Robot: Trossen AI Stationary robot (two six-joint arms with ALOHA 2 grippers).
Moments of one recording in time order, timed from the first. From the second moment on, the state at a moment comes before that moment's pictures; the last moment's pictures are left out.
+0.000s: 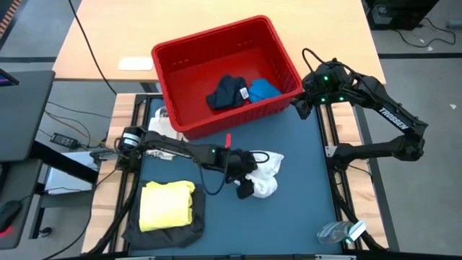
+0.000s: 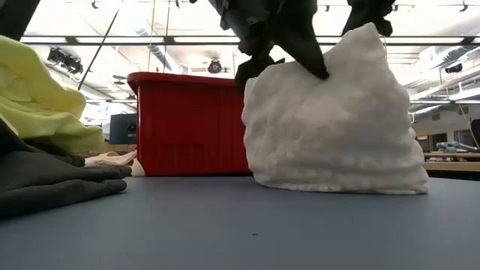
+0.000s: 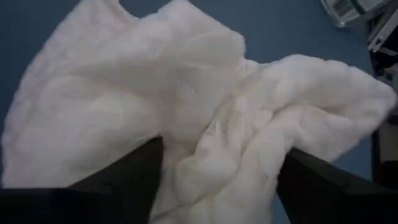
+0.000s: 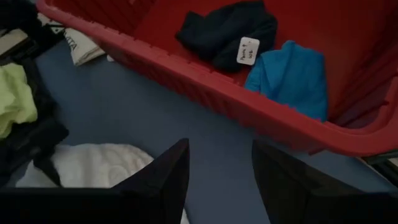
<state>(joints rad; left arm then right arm) -0.16 1.97 1.61 -0.49 -0.02 -0.46 -0.59 1.10 1.41 -1.11 -0.08 0.18</state>
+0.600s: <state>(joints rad) -0.11 1.68 1.66 -0.97 -0.17 -0.56 -0.54 1.23 1.15 -0.96 -0.25 0.20</state>
